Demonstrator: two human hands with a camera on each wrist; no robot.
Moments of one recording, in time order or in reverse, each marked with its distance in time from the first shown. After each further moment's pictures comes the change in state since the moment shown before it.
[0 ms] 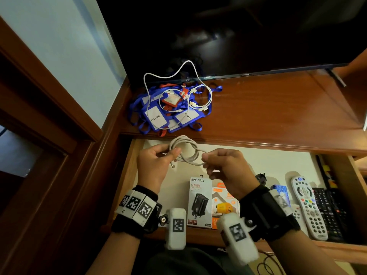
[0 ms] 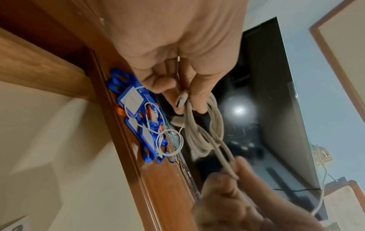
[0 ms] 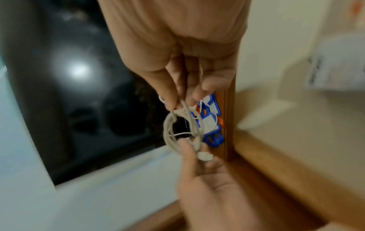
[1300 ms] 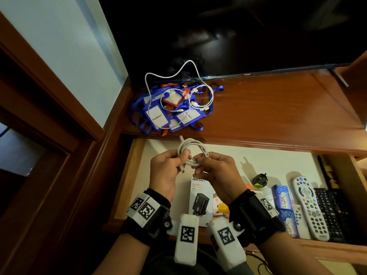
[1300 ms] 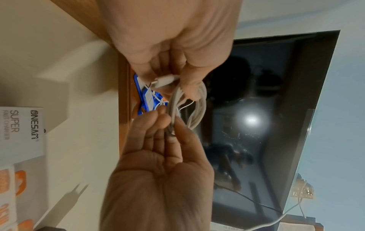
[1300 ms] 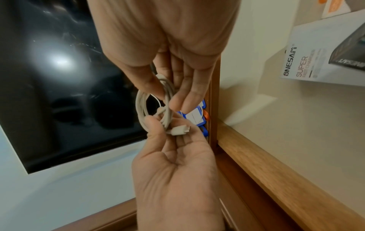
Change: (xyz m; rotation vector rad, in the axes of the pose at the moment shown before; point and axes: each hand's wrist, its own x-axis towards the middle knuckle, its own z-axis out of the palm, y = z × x) left_hand -0.015 -0.001 0.019 -0.378 -0.082 -0.307; right_hand -0.004 0.014 0.024 0.203 0.003 0.011
